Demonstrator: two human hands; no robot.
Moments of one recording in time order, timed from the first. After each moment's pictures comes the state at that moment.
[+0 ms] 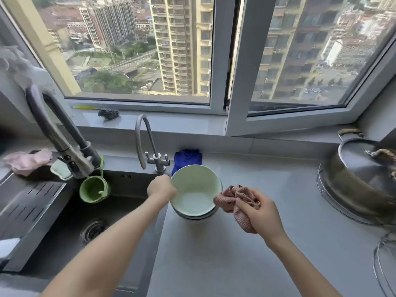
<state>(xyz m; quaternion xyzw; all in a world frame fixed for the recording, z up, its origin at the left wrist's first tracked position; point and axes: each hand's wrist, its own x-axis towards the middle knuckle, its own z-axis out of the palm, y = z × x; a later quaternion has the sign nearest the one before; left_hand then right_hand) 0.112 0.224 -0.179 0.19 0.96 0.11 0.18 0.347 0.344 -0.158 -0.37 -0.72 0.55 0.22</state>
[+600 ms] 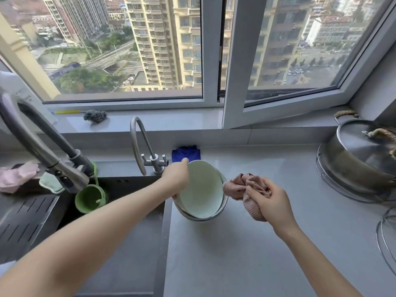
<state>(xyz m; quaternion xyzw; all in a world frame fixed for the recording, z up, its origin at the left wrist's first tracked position) 0.109 0.254 -0.128 0.41 0.89 -0.01 0.19 0.334 0.345 -0.155 -0.43 -0.68 0.53 0.26</state>
